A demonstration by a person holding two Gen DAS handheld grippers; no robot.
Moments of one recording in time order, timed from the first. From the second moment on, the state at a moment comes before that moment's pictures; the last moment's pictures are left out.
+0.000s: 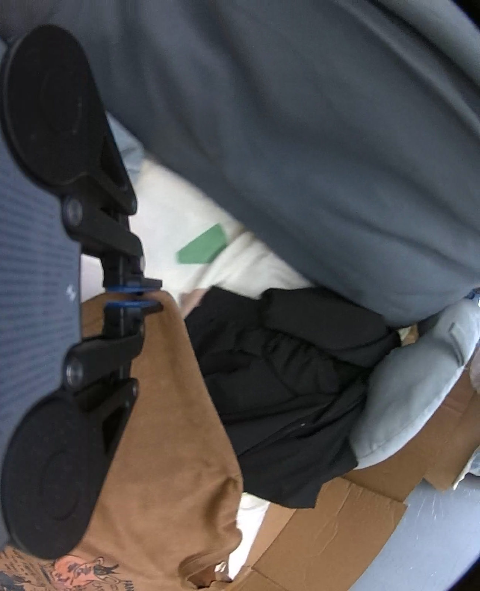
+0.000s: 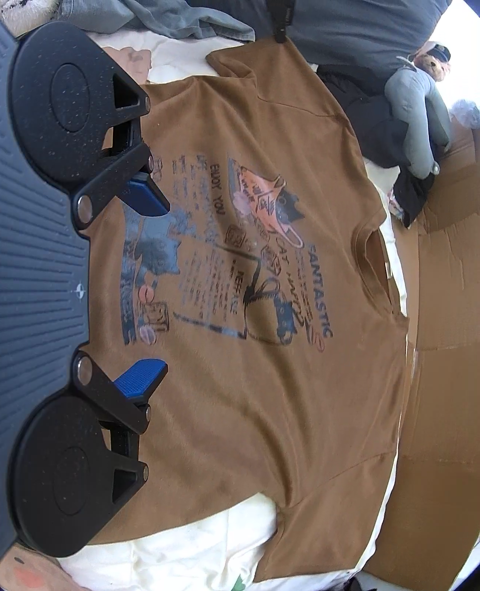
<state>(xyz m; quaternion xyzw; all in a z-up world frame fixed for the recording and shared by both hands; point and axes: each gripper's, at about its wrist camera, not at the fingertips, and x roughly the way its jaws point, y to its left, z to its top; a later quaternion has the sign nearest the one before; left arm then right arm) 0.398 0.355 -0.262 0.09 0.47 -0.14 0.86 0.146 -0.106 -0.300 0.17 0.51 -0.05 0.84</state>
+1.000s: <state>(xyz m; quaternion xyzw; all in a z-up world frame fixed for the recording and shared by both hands) 0.375 0.363 -0.284 0.04 0.54 -0.10 0.84 0.130 -0.109 -0.290 0.18 0.51 -0.05 0.84</state>
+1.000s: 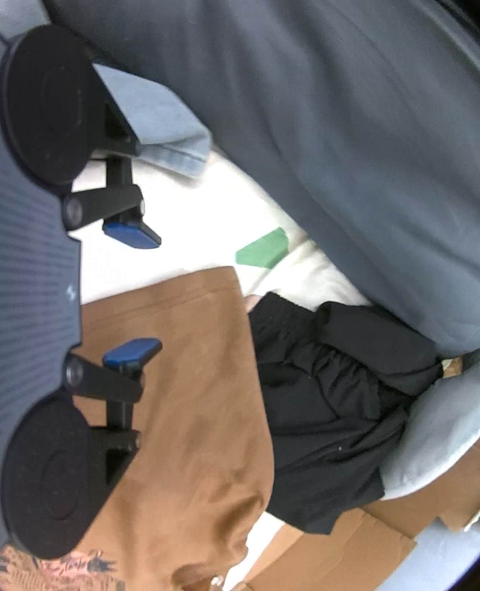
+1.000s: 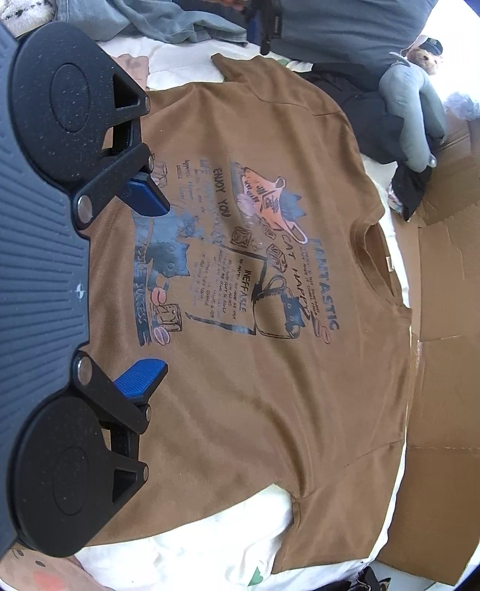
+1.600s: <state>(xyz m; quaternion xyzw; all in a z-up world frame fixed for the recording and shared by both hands) 0.321 0.385 -0.308 -0.09 0.57 -0.08 0.81 0.116 -0.112 -0.298 0.19 0.51 -0.06 0.83</state>
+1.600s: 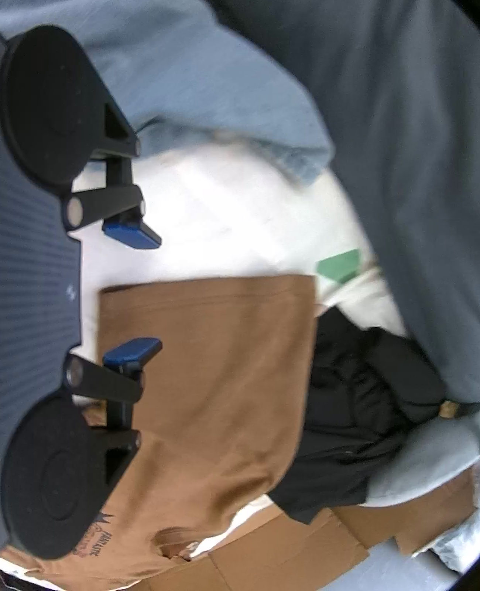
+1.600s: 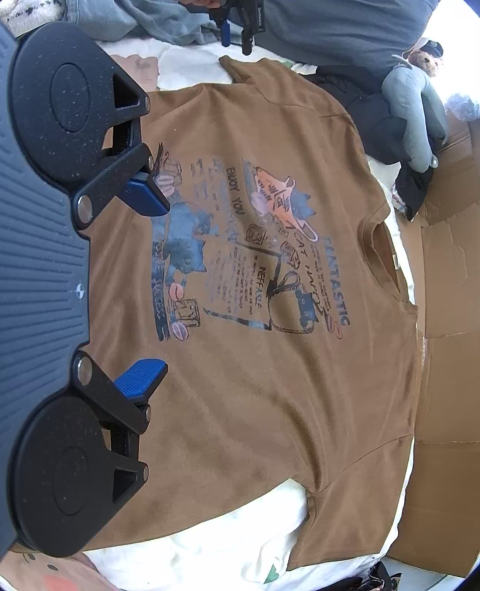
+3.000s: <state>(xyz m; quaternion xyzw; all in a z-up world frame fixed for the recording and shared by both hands) 0.302 0.385 -0.290 -0.05 0.56 -0.03 0.83 0.145 -0.148 -0.259 0.19 0.50 -0.09 0.84</state>
